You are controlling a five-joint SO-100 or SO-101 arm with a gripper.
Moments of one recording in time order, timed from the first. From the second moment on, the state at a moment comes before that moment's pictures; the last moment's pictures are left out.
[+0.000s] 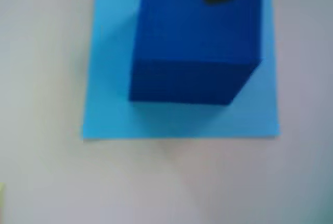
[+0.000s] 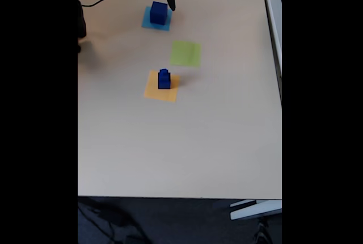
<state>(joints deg) -13.9 75.1 56.6 88.6 113.4</state>
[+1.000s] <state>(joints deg) -20.7 65.5 54.6 90.6 120.2</state>
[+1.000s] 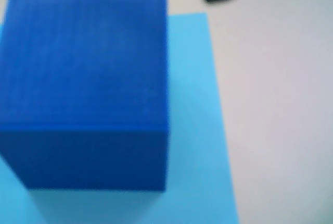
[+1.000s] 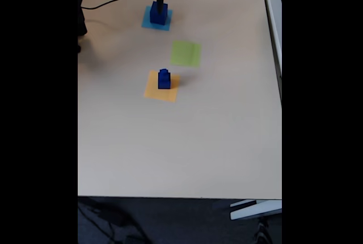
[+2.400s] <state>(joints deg) -22.1 46.3 40.3 97.5 117.9</state>
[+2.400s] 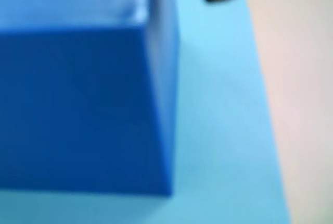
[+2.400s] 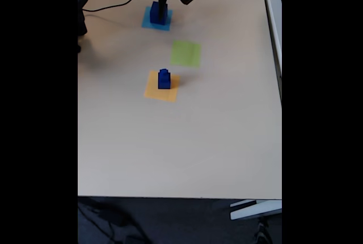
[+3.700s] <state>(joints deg) -19.9 45.6 40.1 98.5 115.2</state>
